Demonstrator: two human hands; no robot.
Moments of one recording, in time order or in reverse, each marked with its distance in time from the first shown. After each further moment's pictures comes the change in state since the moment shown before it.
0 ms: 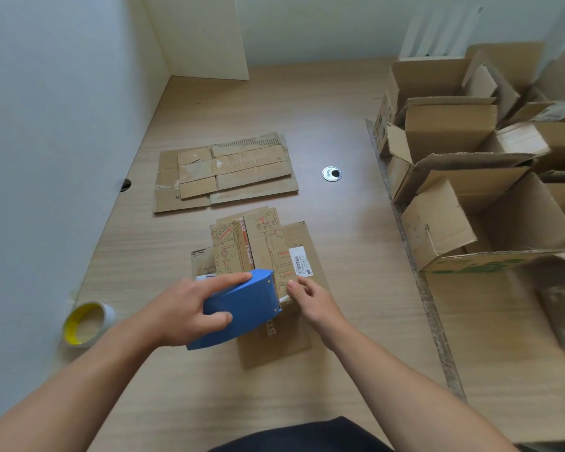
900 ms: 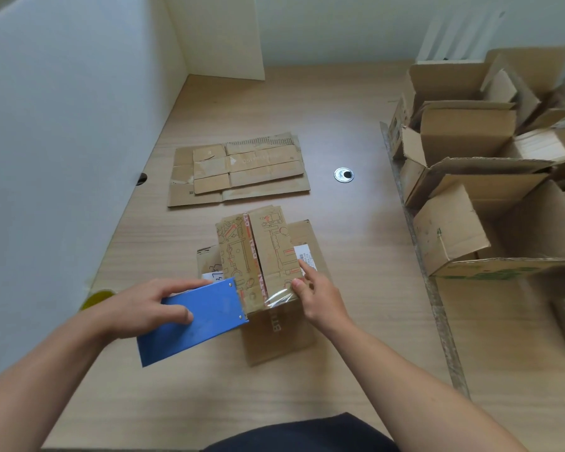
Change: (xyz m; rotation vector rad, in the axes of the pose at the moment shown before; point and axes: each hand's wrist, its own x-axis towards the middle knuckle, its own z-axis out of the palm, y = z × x) left_hand -0.046 -0.020 -0.036 -0.271 -0.156 -0.327; right_hand 0.003 -0.010 0.005 -0.389 0.084 -0.216
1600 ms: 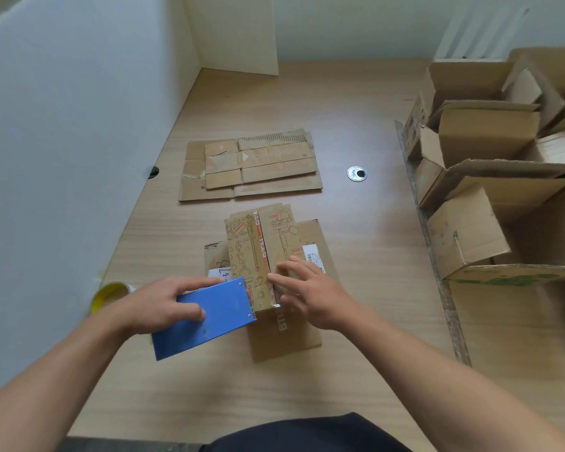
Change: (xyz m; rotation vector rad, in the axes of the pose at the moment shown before) left_hand 0.001 -0.001 0.004 0.028 -0.006 -0.036; right_hand 0.014 -0.018 -0.005 -0.629 -0.353 -0.521
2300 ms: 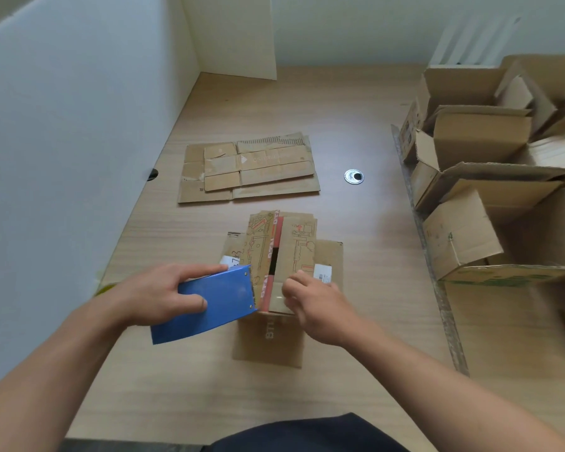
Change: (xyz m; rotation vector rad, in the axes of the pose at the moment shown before) left_hand -0.003 0.010 -0.011 0.110 0.124 0.087; right_hand -0.026 -0.031 -0.012 0.016 0.028 0.090
